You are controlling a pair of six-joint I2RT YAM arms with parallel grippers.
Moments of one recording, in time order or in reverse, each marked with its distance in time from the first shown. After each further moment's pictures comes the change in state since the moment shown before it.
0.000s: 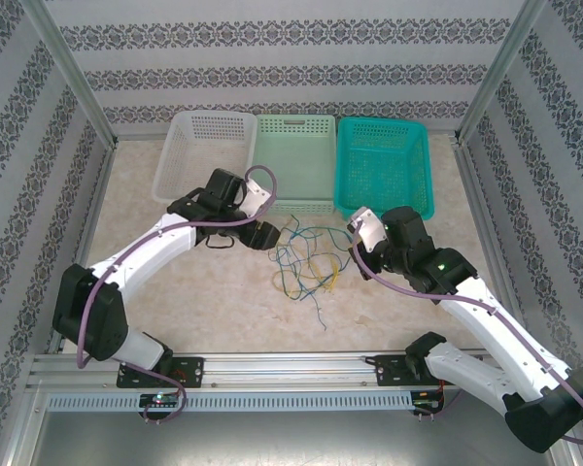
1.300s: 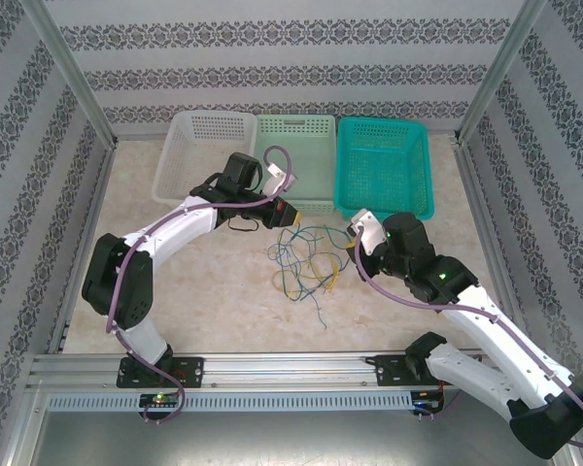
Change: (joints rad) left arm 0.000 0.227 0.146 0.203 0.315 -0.108; right arm 0.026 -0.056 -0.066 0.098 0.023 0.000
